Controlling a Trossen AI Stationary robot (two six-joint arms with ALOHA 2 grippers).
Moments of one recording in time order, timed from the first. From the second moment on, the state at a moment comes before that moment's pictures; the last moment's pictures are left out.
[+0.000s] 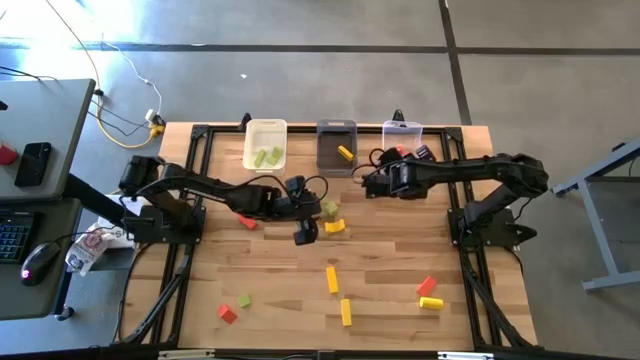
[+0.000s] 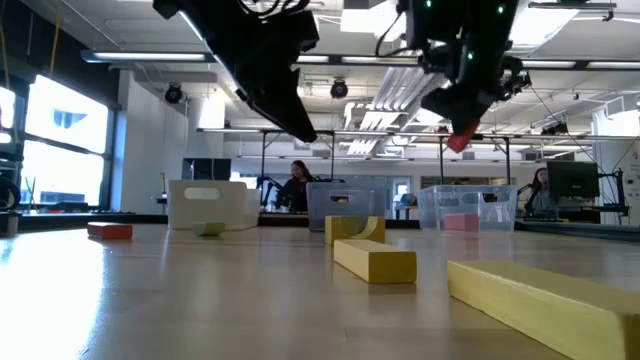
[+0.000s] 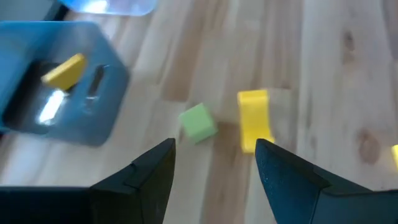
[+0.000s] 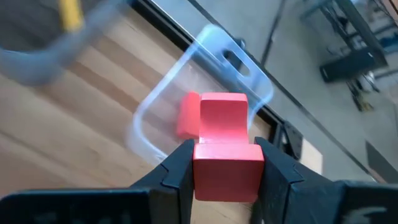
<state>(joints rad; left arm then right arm) 0.02 1.63 1.08 -0.31 -0.37 -0.08 -0.09 1.53 1.17 -1.25 0.86 0.87</state>
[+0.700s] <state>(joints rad) 0.01 1.55 1.08 -0.60 -0.46 -0.16 -0.39 1.53 0.95 -0.84 0.81 0.65</state>
